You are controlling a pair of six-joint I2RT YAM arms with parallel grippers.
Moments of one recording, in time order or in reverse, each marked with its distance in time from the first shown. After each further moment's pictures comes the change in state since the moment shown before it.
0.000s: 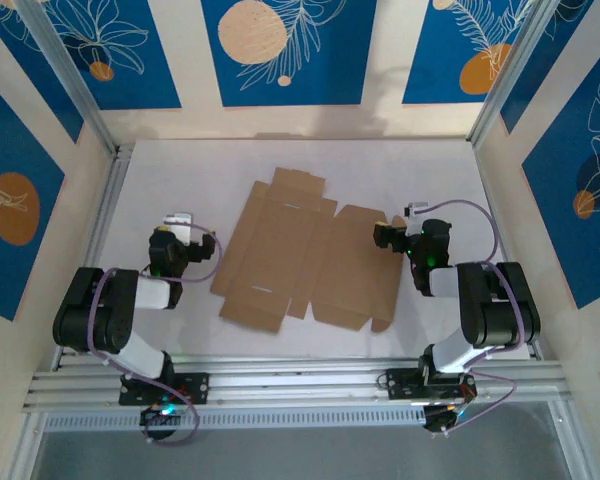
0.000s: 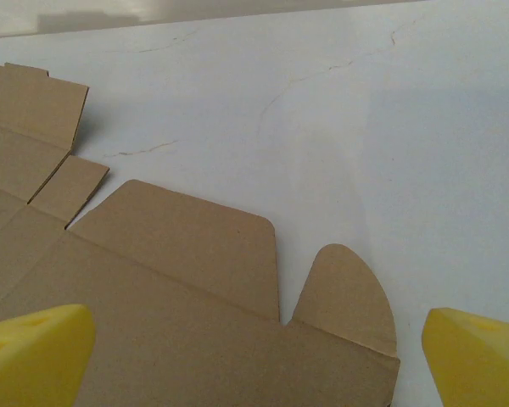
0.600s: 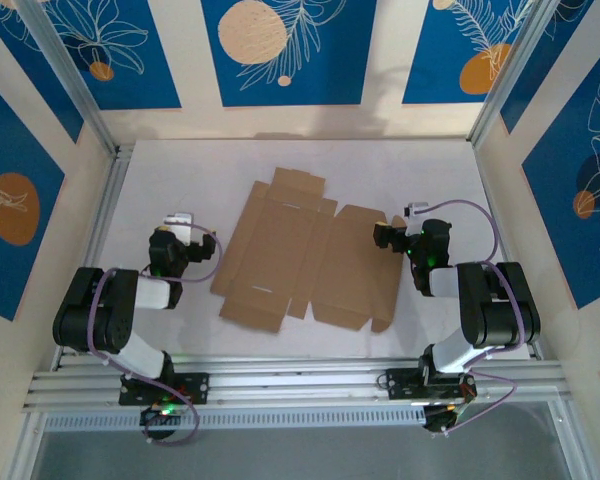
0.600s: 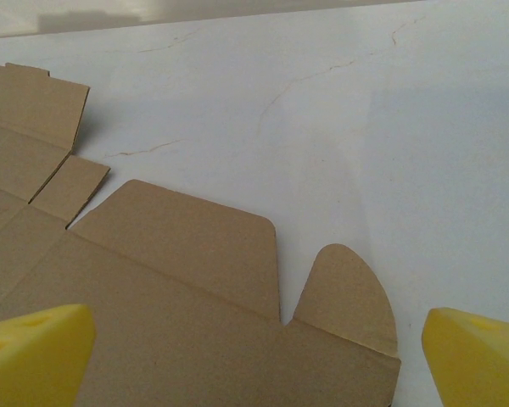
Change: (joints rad) left arm 0.000 0.000 0.000 0.000 0.007 0.000; right arm -0.007 0.000 0.000 0.000 -0.006 0.000
